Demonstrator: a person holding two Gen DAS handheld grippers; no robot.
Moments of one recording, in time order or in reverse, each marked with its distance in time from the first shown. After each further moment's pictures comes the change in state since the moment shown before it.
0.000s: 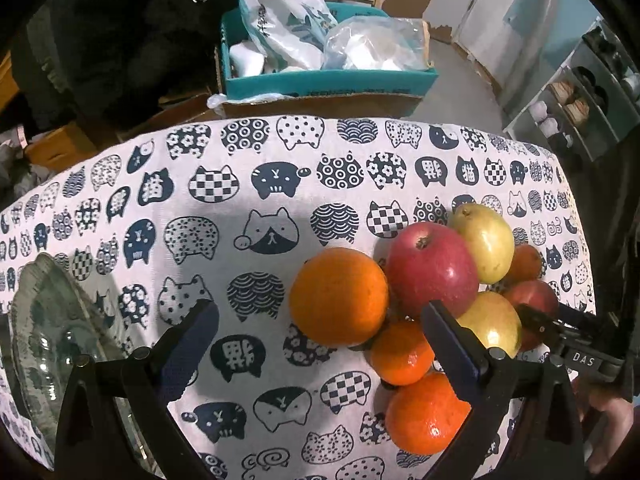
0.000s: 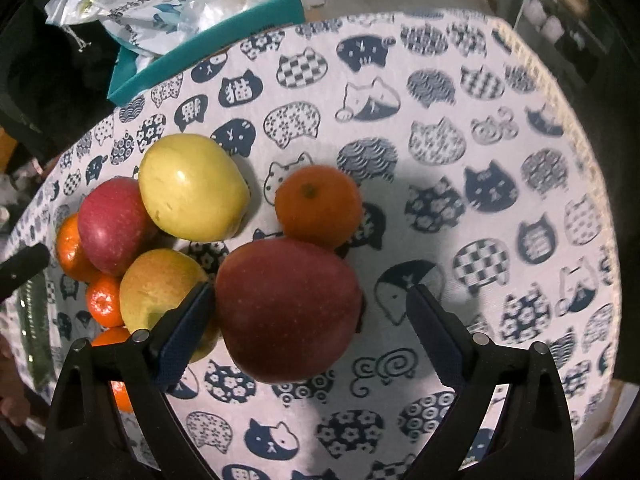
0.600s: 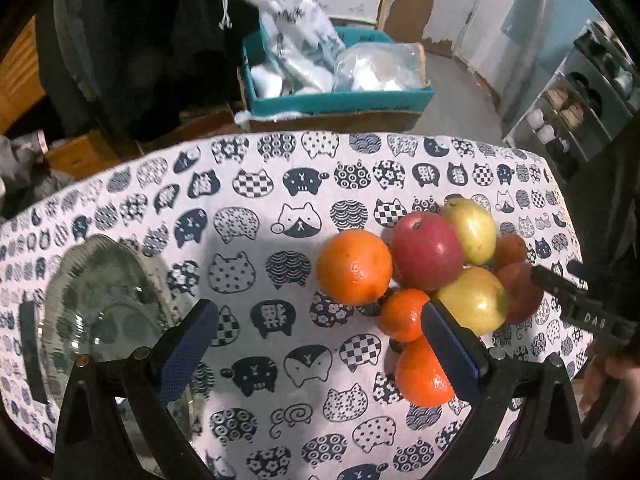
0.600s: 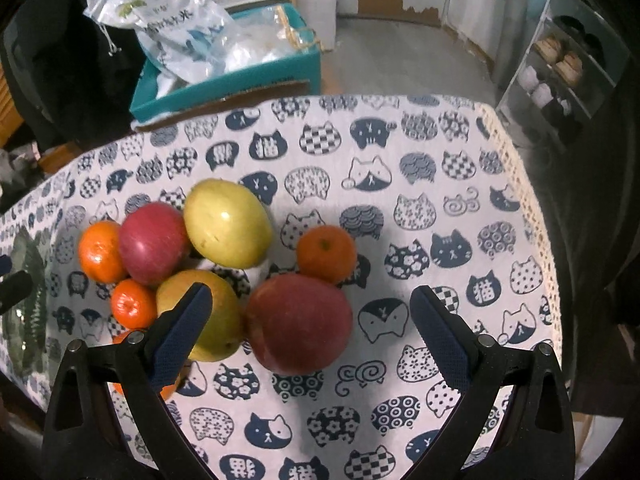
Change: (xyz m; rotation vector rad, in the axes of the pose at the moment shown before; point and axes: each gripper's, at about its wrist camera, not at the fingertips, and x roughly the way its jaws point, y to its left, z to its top) left arm -0.050 0.013 -0.024 -0.002 -0.061 0.031; right arm -0.052 0.029 0.003 -0.140 -0.132 -0.116
